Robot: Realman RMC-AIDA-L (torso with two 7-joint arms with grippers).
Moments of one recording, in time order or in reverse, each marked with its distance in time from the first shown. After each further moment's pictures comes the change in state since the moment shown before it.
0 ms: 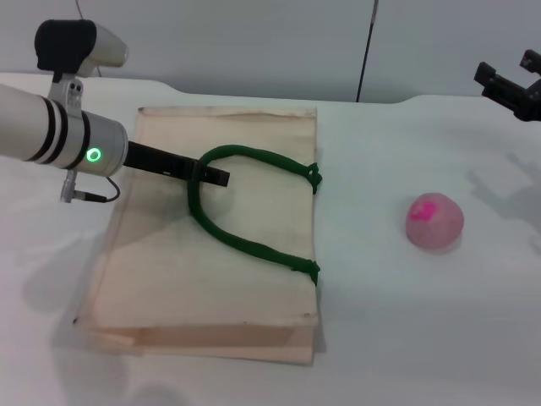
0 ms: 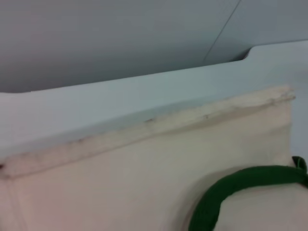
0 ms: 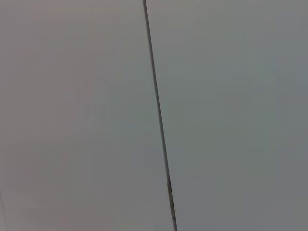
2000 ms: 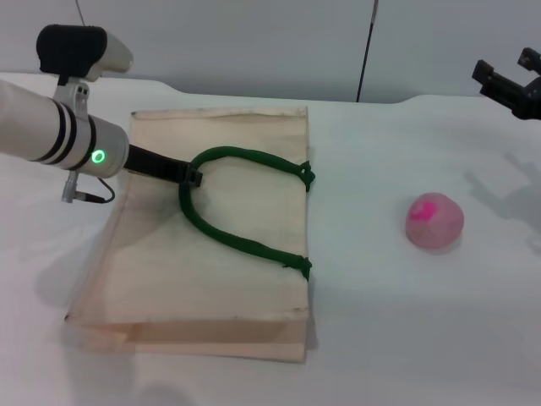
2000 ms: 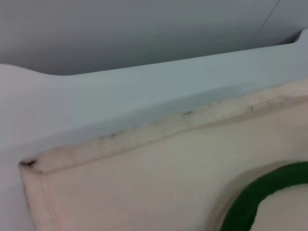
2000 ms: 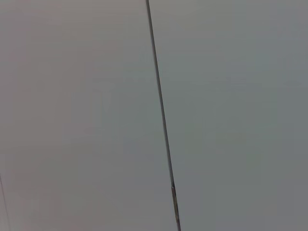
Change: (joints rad) left arm -0.016 0.000 0.000 0.049 0.100 -0.143 -0.091; right arm -0.001 0.005 0.000 -0.008 0.001 0.005 0.002
